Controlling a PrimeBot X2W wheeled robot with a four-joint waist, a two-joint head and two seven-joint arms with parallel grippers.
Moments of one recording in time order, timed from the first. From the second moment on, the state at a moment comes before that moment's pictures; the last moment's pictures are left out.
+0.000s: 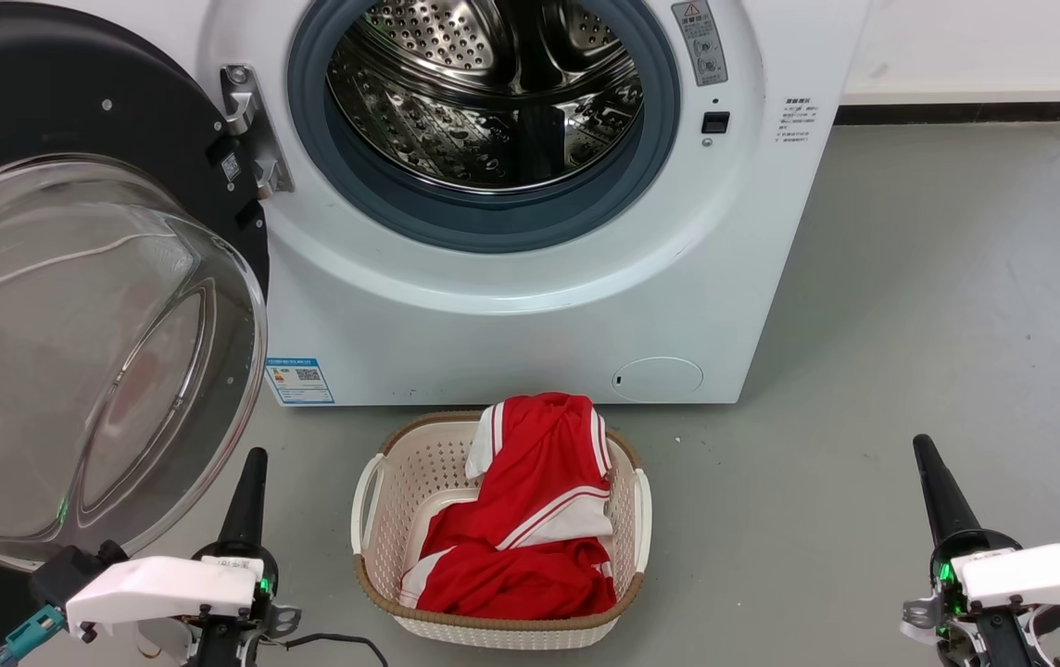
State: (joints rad) left arm -0.08 0.06 0.10 0.22 -1.27 -0.11 0.03; right arm -0.06 -0.07 -0.06 0.21 1.29 0.13 0.01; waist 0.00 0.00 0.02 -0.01
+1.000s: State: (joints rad) left arm -0.09 0.05 0.11 0.24 -1.52 -0.12 0.09; right arm -0.09 -0.07 -0.08 0.23 1.54 0.13 0.07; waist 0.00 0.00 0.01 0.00
